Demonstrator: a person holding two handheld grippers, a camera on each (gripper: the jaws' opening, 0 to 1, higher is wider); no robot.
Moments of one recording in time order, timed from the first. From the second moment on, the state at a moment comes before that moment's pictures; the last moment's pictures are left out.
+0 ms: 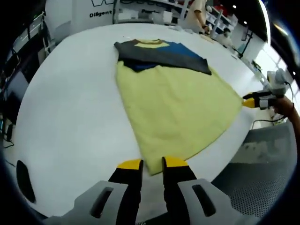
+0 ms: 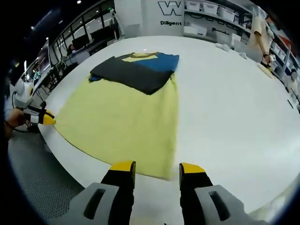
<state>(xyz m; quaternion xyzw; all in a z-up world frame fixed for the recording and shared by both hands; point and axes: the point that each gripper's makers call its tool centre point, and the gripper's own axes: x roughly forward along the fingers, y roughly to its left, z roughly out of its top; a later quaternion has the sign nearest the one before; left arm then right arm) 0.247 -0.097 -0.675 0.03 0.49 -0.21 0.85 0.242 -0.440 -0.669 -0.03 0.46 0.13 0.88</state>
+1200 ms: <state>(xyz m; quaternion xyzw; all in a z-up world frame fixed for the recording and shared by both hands) 0.215 -0.071 -0.676 0.10 0.53 -0.23 0.81 0.211 -0.433 -0.674 -0.07 0.51 0.16 0.84</state>
